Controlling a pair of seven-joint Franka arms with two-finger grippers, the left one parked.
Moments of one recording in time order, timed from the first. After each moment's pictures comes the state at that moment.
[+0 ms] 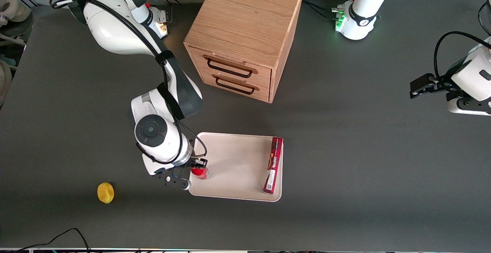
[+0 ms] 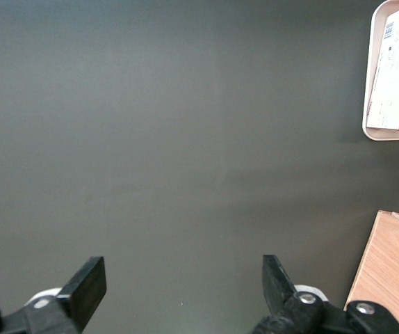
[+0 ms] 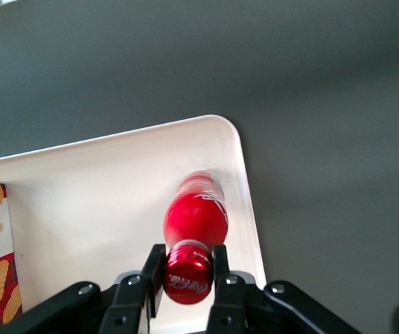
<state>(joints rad) 0.42 0.83 0.01 -1.03 -0.04 1.91 0.74</state>
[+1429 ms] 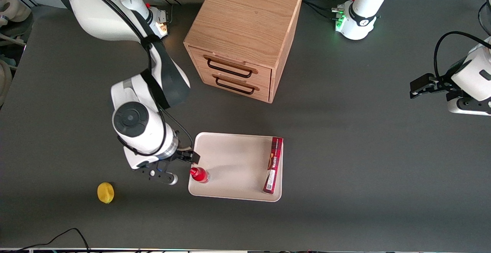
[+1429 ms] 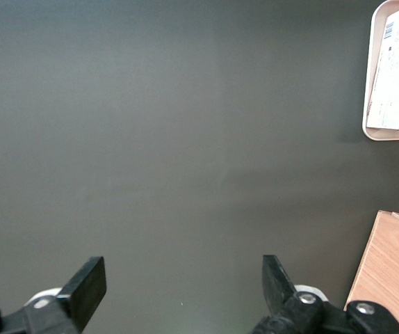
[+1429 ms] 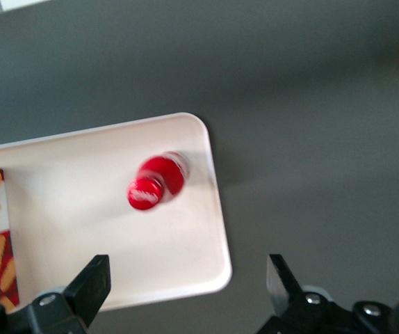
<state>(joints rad) 0.40 0.66 0.01 -1.13 -0.06 1.80 0.67</state>
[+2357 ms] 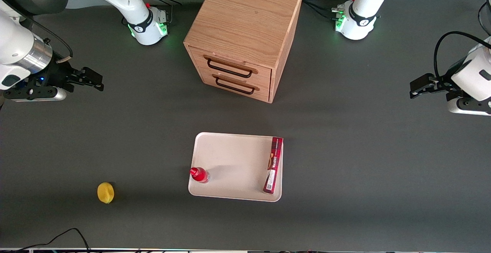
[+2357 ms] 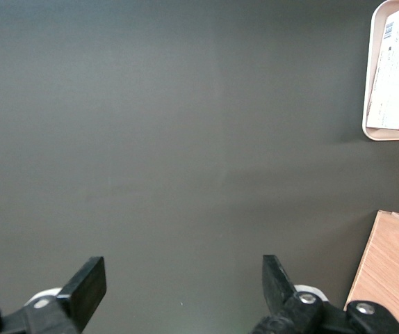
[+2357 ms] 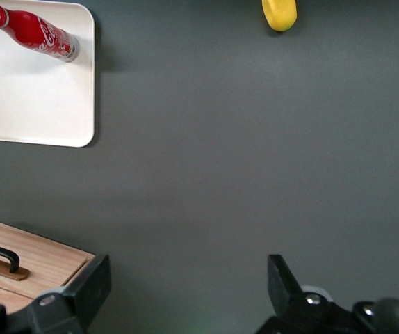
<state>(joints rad) 0.07 -0.08 0.02 -1.80 0.02 1.67 0.11</state>
